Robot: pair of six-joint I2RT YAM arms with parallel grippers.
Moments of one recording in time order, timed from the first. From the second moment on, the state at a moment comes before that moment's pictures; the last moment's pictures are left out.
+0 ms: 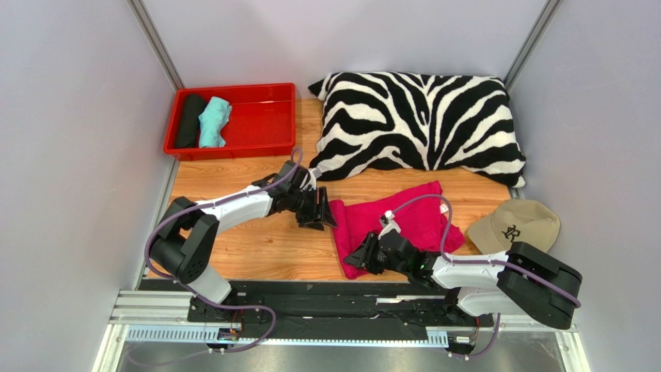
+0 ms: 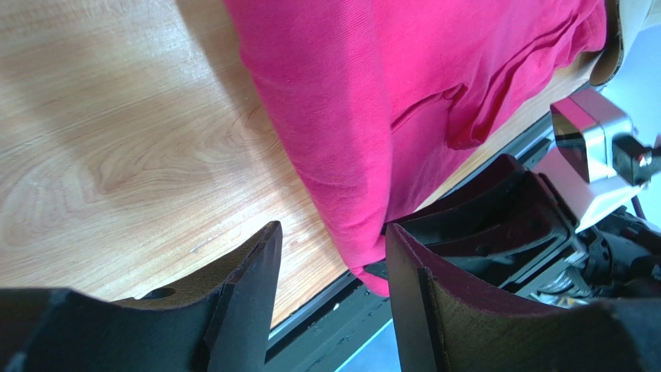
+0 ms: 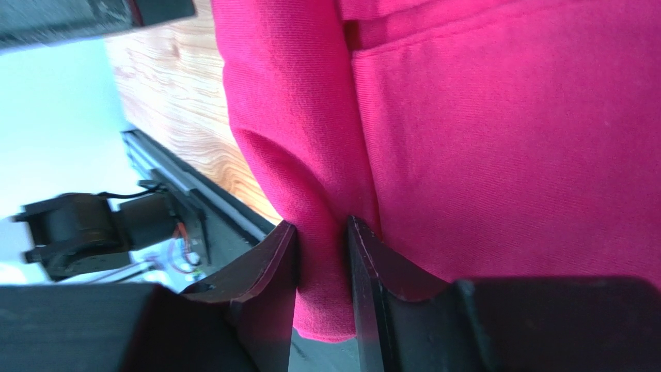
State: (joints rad) left arm -0.59 1.58 0.89 -0.30 0.49 -0.68; right arm 1.03 1.23 0.23 0.40 0.02 1.26
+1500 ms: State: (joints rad) left arm -0.74 1.80 1.06 -0.37 0.31 -0.82; right arm 1.01 1.14 0.47 -0.12 0.20 1.12
